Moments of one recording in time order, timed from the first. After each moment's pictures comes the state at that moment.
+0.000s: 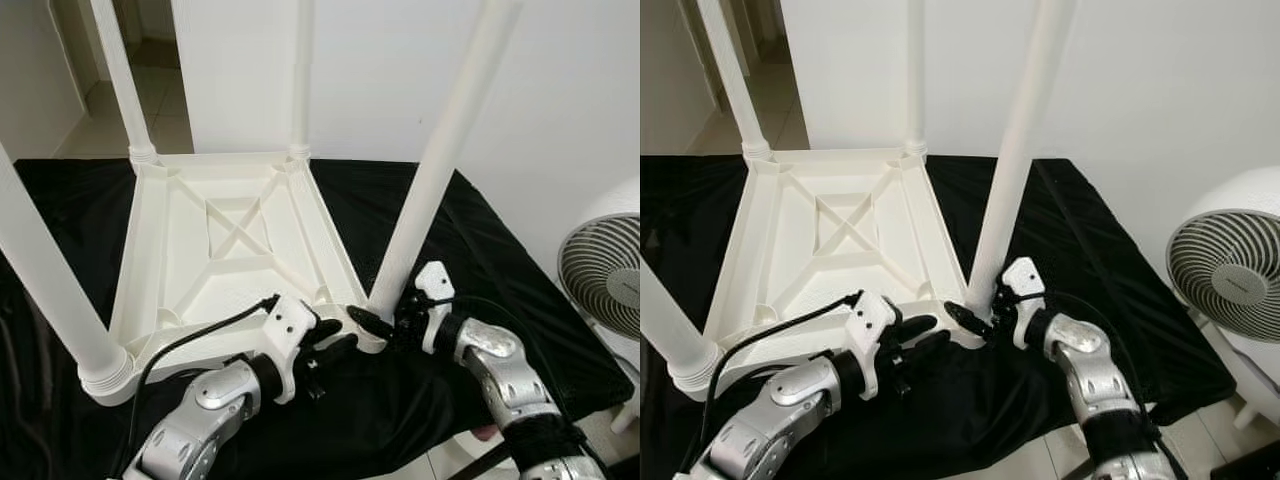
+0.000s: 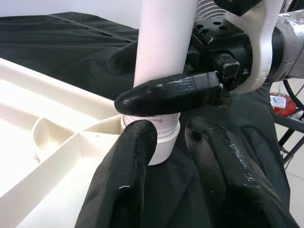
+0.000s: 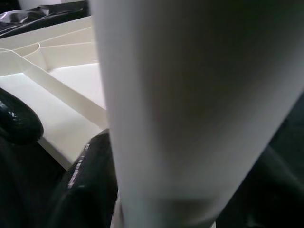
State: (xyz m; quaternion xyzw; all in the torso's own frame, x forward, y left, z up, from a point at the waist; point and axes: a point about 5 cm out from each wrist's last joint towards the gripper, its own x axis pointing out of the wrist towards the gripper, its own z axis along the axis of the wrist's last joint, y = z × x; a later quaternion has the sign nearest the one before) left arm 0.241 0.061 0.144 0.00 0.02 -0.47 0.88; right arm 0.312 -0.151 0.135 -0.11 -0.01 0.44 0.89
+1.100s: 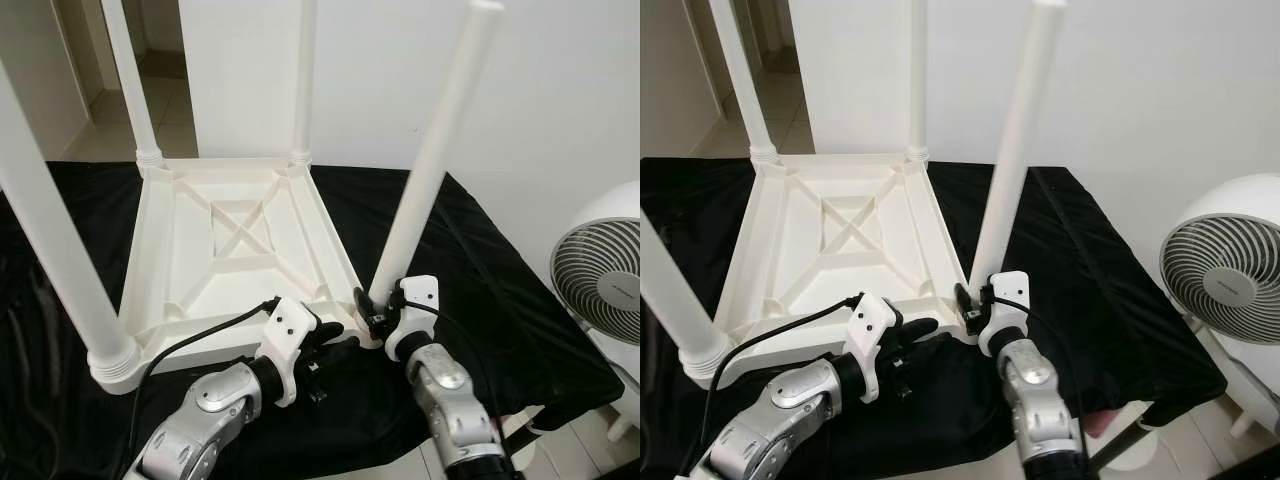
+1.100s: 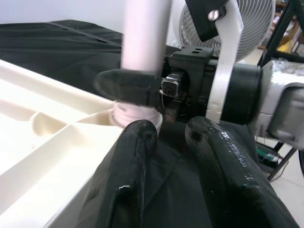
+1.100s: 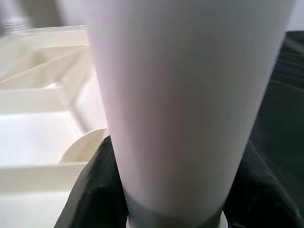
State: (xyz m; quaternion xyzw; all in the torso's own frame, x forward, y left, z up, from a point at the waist) left arm 0.237 0.059 0.142 -0.01 0.02 -0.47 0.88; right arm 0.298 -0.126 0.117 0.00 0.00 0.07 1.00
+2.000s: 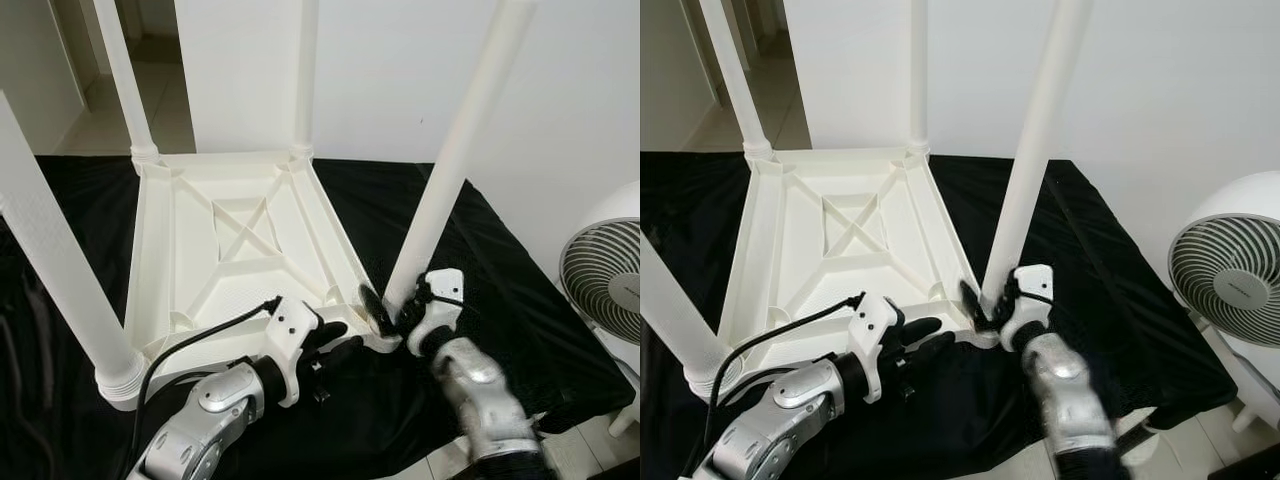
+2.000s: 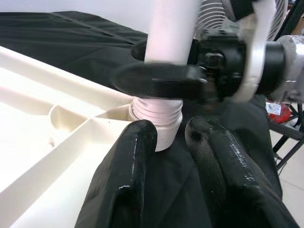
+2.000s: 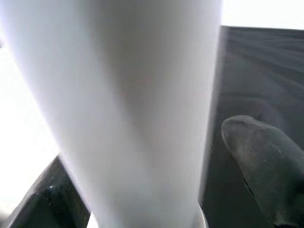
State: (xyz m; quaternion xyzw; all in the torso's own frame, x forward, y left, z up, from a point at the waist) left arm 0.237 0.061 0.142 -0.01 0.02 -0.47 0.88; right arm 0.299 -0.160 0.128 -0.03 0.00 0.27 0.96
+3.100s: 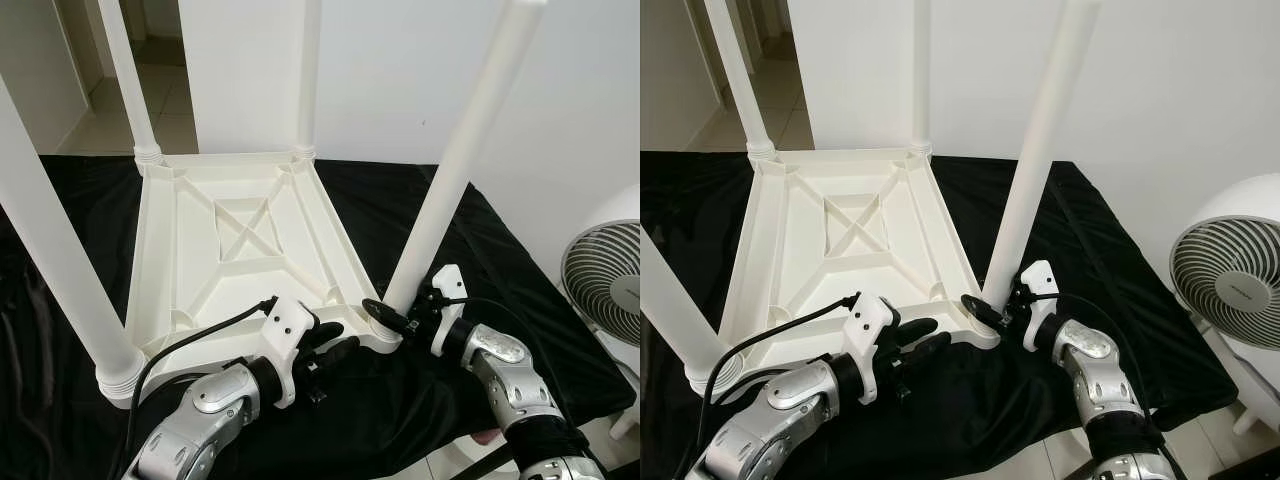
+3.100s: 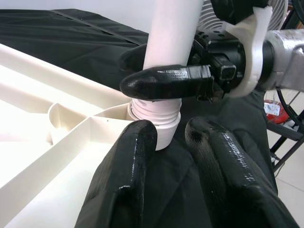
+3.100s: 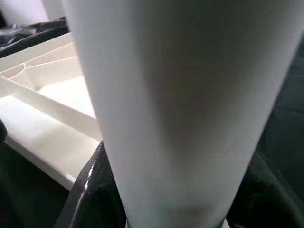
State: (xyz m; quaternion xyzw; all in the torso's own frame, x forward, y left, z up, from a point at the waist) left arm 0.234 0.063 0.144 -0.02 0.02 -0.47 0.88; right arm 0.309 -0.165 0.123 -0.06 0.00 0.39 0.92
